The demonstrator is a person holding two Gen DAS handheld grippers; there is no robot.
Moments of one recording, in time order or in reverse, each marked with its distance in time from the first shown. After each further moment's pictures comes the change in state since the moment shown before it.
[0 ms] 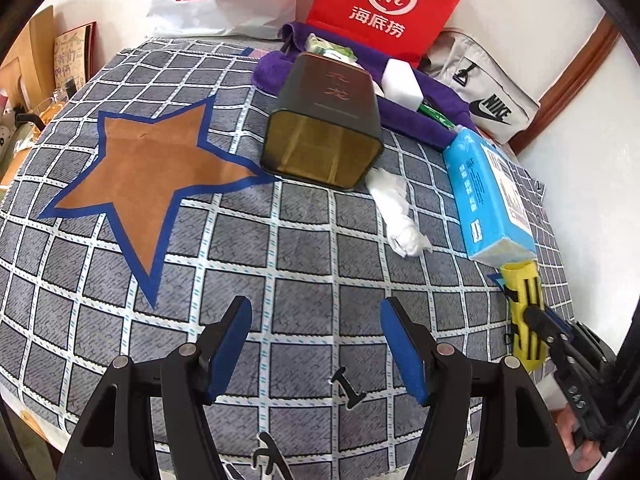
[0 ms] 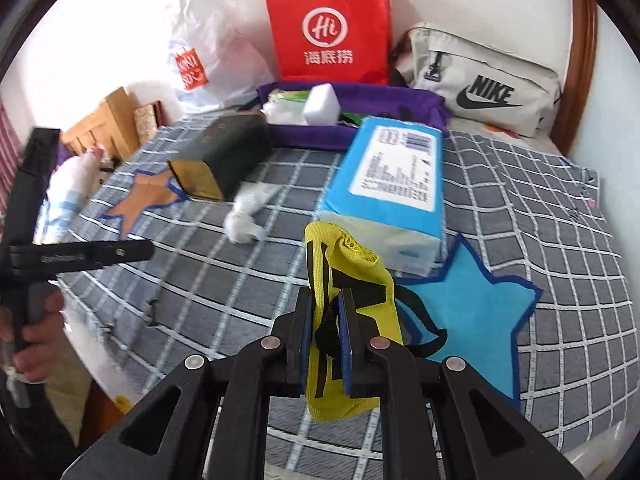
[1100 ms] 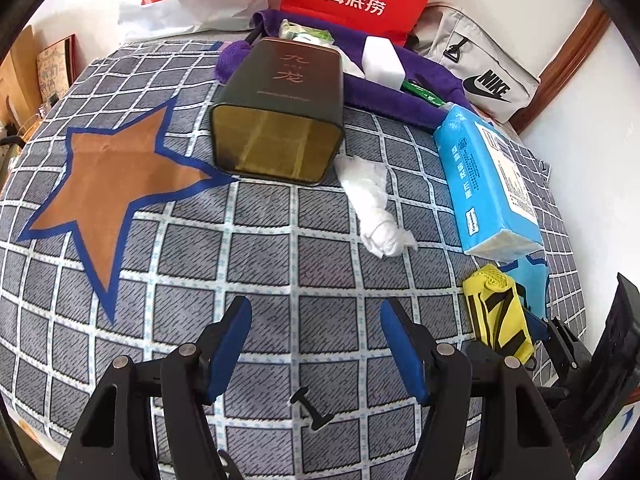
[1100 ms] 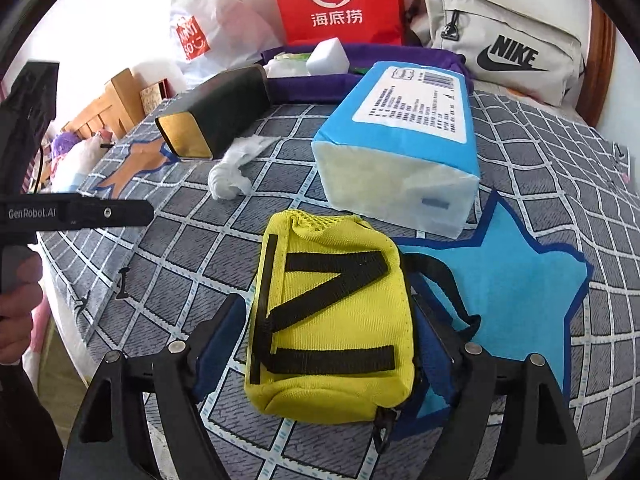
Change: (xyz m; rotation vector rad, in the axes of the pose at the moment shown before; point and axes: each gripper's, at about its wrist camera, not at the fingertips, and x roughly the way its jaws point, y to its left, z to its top) left arm 0.024 -0.032 0.009 0.047 0.045 0.034; right arm 0.045 -0.010 -0.021 -0.018 0.058 0.084
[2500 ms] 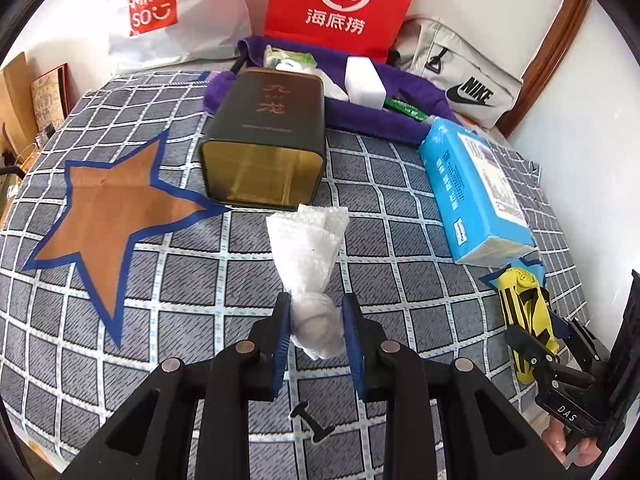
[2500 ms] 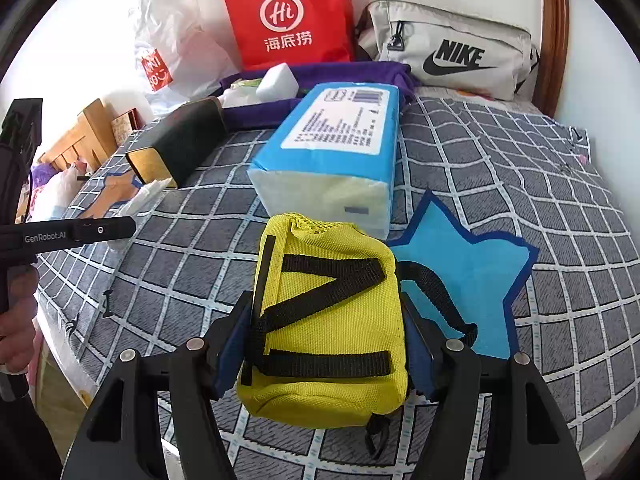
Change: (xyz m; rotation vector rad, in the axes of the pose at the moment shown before) left arm -0.015 -0.002 -0.004 0.056 -0.094 -0.005; right arm -0.030 -0.027 -0.003 0.100 -0.069 -0.077
